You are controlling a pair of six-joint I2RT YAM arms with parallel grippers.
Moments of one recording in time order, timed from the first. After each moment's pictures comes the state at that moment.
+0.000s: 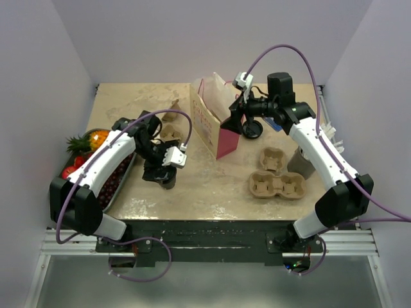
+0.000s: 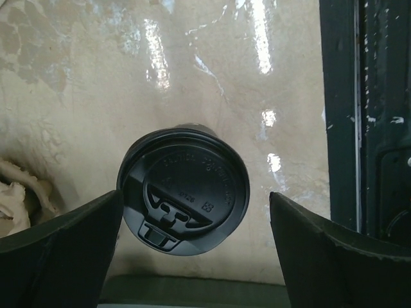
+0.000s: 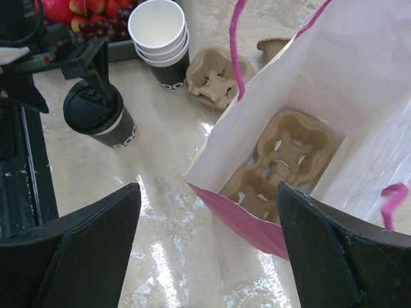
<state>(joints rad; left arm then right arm) -0.36 1.45 1.25 -1.25 0.54 1.35 0.34 1.52 1.52 -0.53 -0.78 -0.33</state>
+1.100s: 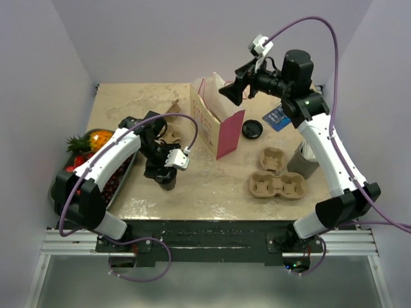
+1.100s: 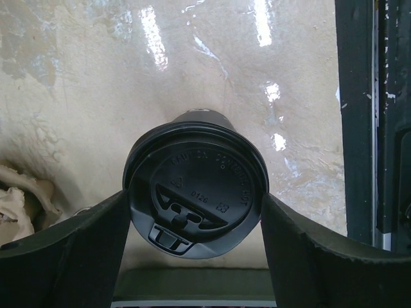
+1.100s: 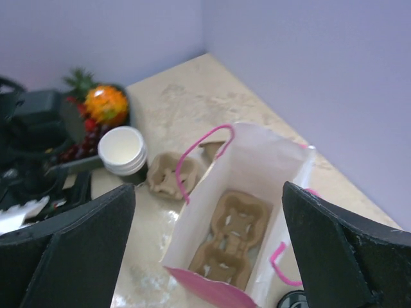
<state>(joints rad) -0.39 1.51 1.27 -1.24 0.44 1.40 0.34 1.52 1.74 -0.35 -0.65 -0.07</state>
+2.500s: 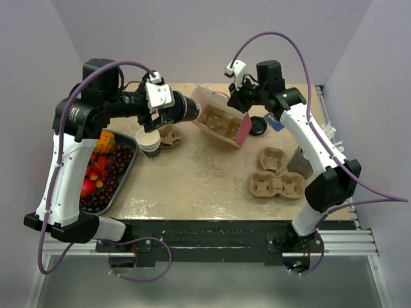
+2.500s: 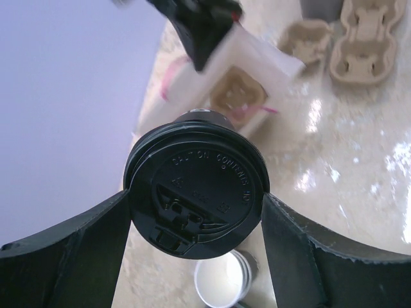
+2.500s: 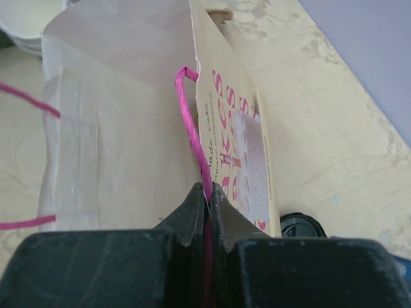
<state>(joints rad) -0.35 1.38 1.98 -1.14 0.65 0.86 0.38 1.70 1.77 -0.64 -0.43 -0.36</state>
